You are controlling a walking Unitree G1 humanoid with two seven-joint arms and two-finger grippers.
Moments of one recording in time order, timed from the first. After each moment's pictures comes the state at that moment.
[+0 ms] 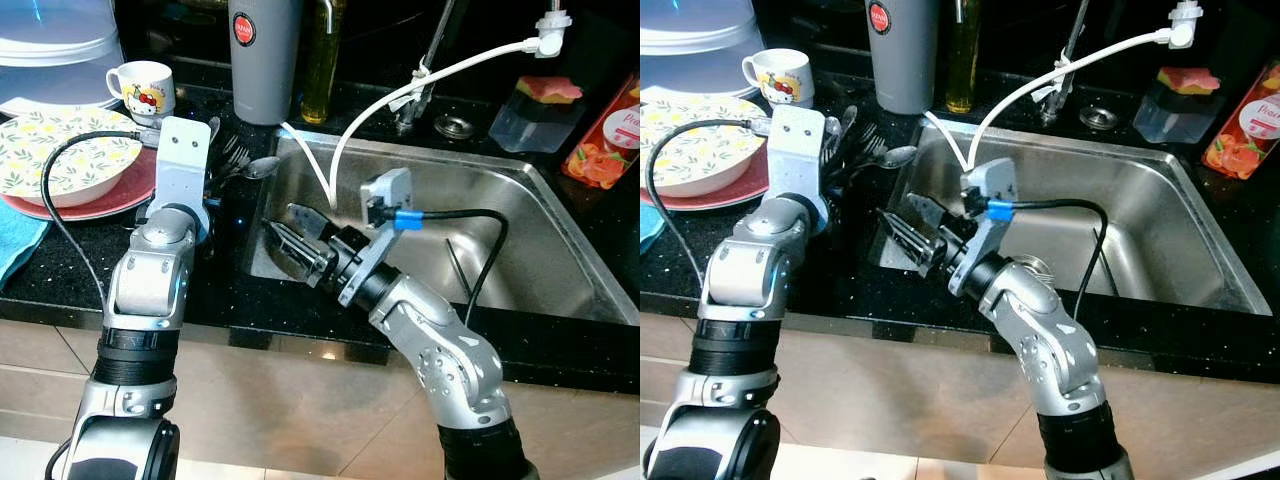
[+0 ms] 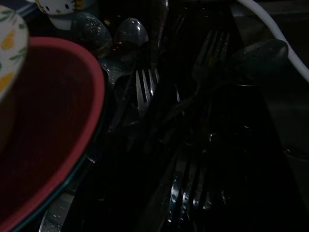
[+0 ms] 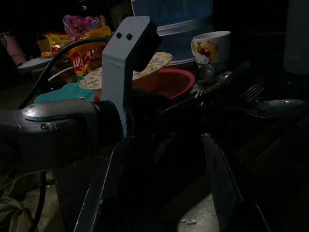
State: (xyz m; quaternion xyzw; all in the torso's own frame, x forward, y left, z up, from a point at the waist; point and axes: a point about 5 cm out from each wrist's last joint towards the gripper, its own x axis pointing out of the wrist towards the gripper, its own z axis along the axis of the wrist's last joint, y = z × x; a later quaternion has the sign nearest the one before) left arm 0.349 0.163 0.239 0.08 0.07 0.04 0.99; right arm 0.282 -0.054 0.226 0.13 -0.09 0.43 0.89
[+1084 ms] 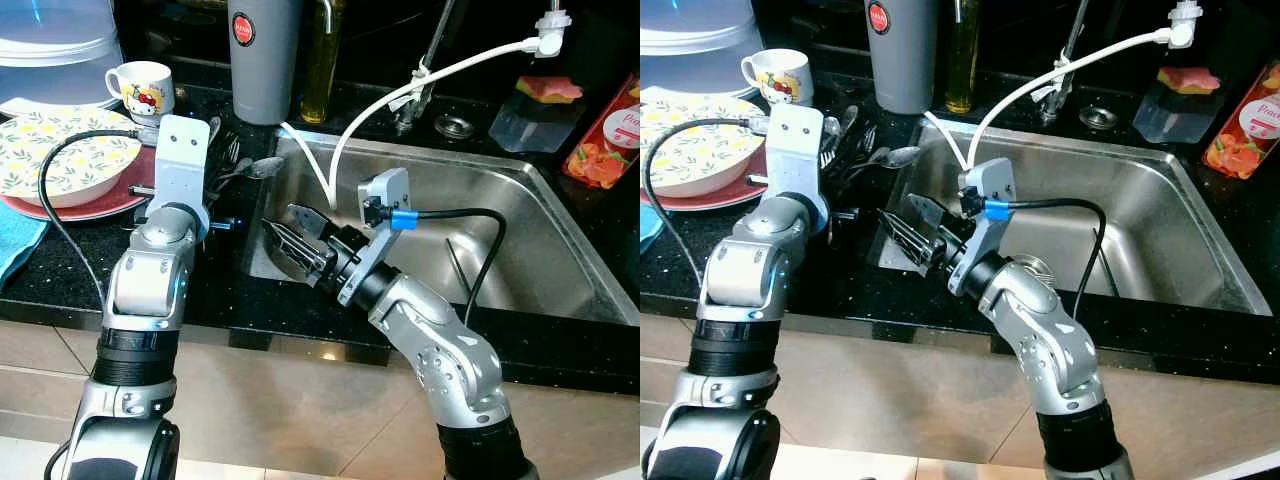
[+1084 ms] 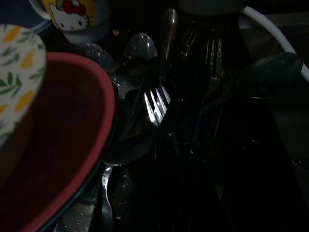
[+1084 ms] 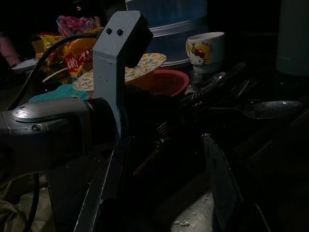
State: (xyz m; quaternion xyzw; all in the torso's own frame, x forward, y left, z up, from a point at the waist) left arm 0.349 0.162 0.245 0.10 0.05 0.05 0.99; right arm 0.284 -0.055 0.227 0.13 -0.09 0.42 0.89
